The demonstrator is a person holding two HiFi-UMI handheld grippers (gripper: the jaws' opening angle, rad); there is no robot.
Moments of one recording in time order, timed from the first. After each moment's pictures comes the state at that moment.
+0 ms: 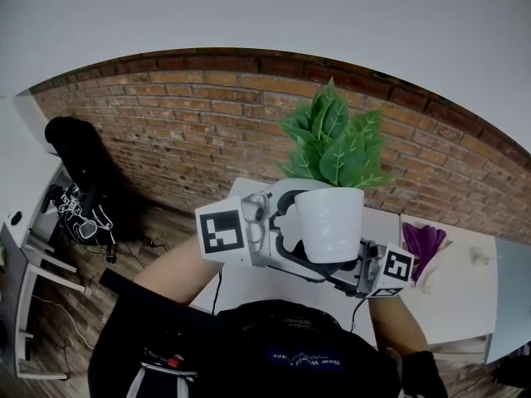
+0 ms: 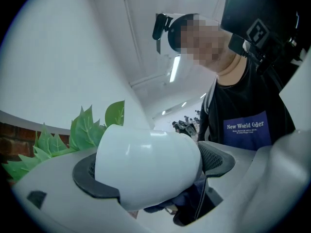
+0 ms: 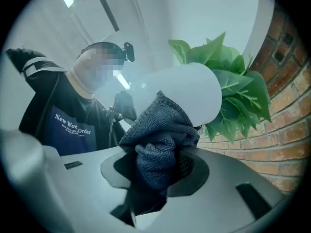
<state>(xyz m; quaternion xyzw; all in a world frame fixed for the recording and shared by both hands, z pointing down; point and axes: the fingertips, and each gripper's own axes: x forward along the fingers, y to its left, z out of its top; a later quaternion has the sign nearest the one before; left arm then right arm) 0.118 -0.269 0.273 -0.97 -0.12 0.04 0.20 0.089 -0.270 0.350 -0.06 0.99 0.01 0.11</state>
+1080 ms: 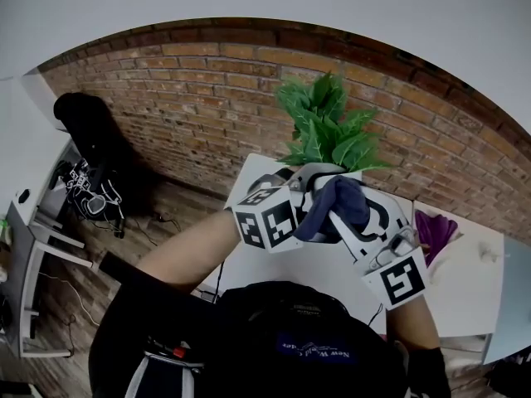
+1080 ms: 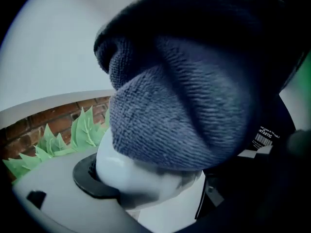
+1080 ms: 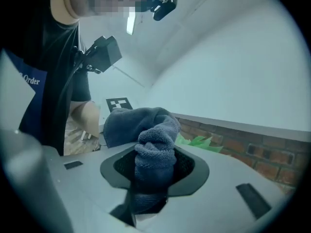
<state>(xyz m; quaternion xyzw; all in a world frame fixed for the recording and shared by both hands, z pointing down) 0.139 -0.334 0.379 -0.95 0.01 -0.20 0.25 0.090 -0.320 0.312 -0.34 0.90 0.23 -0.13</state>
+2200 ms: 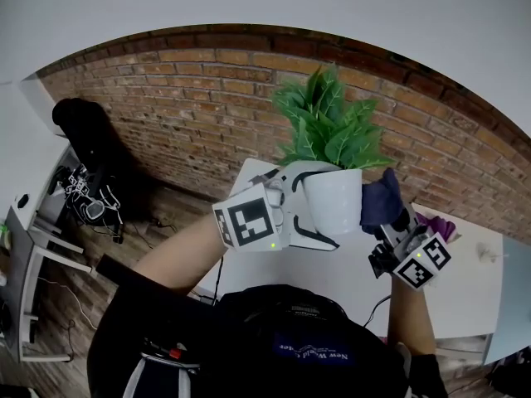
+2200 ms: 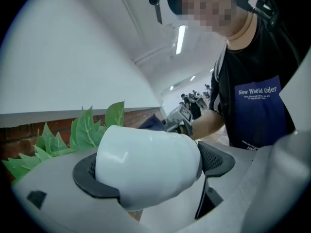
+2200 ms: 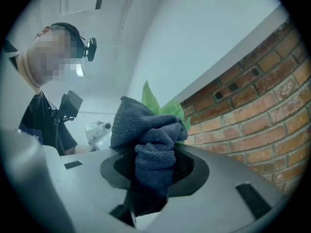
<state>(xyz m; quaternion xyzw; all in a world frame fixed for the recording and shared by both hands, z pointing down) 0.132 -0.305 0.330 -0.96 -0.03 -0.09 0.25 0.185 -0.345 0.333 -0.37 0.92 -0.02 0.09</state>
